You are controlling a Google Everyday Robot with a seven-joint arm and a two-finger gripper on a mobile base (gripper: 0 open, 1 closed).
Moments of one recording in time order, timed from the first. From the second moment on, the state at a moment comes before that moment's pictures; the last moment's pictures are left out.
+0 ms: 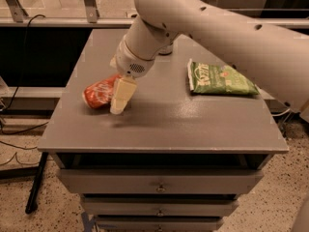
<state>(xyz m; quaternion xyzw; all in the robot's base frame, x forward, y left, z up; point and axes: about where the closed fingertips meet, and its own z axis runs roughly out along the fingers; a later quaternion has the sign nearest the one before) 0.572 0.104 0.865 -0.73 0.62 0.13 0.25</state>
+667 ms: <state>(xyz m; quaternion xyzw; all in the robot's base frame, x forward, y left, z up) 0.564 0.113 0.864 -0.75 0.60 0.14 0.24</state>
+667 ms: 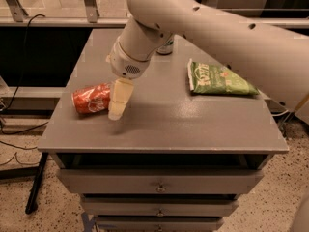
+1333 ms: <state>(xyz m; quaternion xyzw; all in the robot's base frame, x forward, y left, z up) 0.582 0.062 0.867 -0.70 0.64 0.17 0.28</state>
